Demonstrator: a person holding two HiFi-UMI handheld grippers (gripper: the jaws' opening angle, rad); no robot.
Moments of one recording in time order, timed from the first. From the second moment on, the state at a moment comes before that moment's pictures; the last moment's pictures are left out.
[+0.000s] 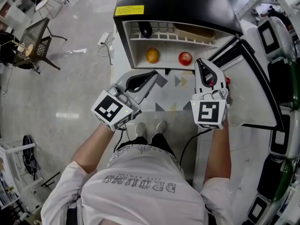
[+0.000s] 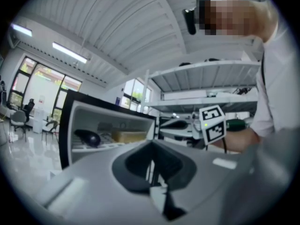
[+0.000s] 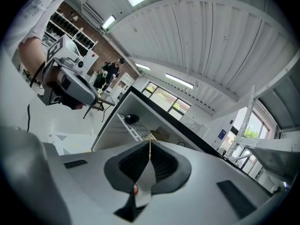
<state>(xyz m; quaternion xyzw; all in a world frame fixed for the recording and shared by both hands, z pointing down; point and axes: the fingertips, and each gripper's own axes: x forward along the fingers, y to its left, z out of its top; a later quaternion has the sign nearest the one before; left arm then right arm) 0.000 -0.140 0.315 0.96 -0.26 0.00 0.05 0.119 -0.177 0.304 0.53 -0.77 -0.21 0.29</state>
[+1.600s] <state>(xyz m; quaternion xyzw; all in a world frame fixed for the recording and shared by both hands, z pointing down) -0.009 -0.113 0.322 0.97 -0.25 0.00 0.04 0.098 -0.099 0.323 0.55 -0.82 -0.07 0.16</state>
